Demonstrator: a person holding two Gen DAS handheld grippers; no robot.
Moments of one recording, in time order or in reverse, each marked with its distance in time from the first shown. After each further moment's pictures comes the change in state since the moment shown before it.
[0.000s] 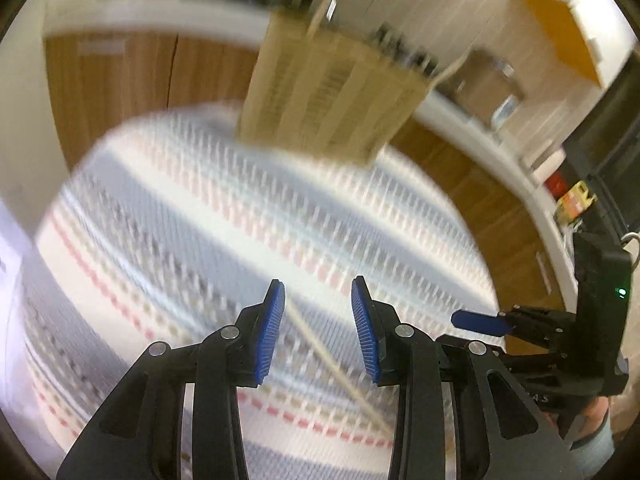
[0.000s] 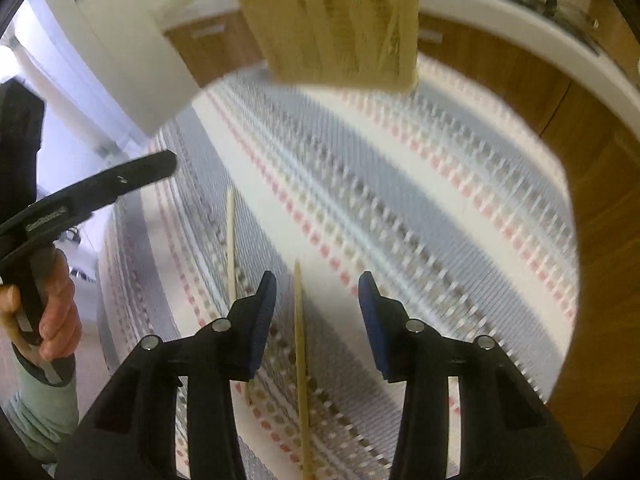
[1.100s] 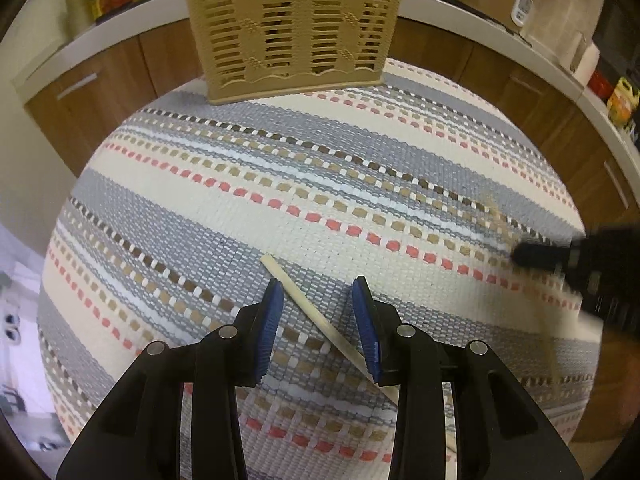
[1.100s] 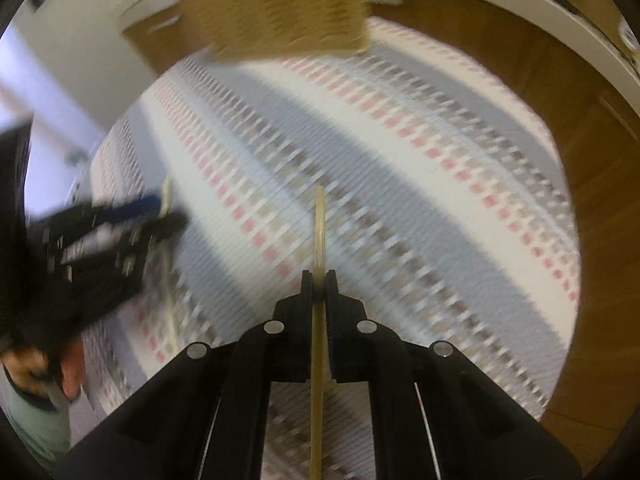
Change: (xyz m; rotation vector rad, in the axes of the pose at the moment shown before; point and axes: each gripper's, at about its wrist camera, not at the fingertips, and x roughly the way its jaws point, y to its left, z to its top) left arm 0.083 -0.060 -0.019 0.283 0.090 0.293; right arm 0.022 -0.046 0.015 0.124 -0.045 -0.087
